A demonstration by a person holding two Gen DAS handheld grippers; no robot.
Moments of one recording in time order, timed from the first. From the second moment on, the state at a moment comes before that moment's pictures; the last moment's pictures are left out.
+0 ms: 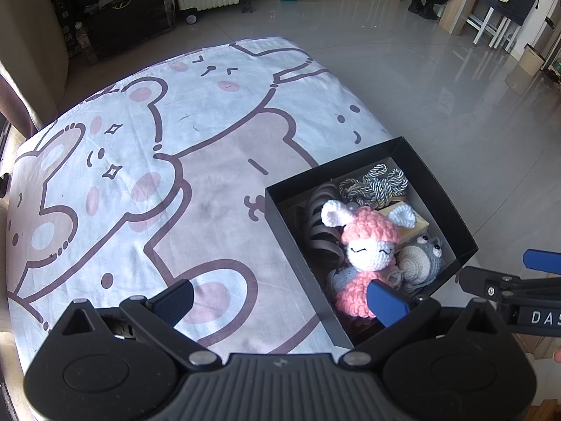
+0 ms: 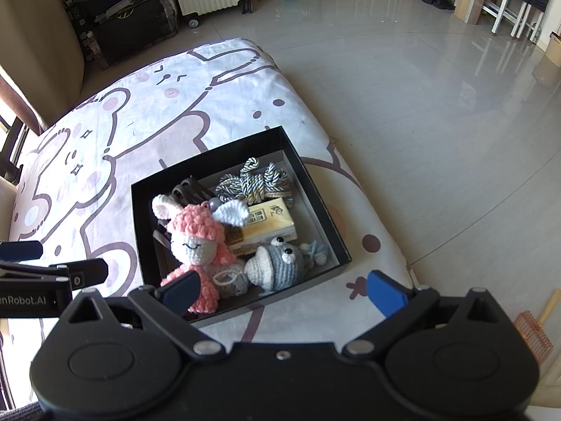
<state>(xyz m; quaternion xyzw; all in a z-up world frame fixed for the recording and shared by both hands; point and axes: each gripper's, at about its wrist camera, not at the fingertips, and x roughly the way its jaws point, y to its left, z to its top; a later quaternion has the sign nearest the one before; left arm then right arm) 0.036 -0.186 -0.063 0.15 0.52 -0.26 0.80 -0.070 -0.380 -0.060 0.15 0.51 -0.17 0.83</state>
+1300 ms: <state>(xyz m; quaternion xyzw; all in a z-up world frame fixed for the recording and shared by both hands) 0.035 -0.188 -0.063 0.15 0.52 -0.26 0.80 -0.069 -0.378 -0.059 0.15 0.51 -0.17 0.83</state>
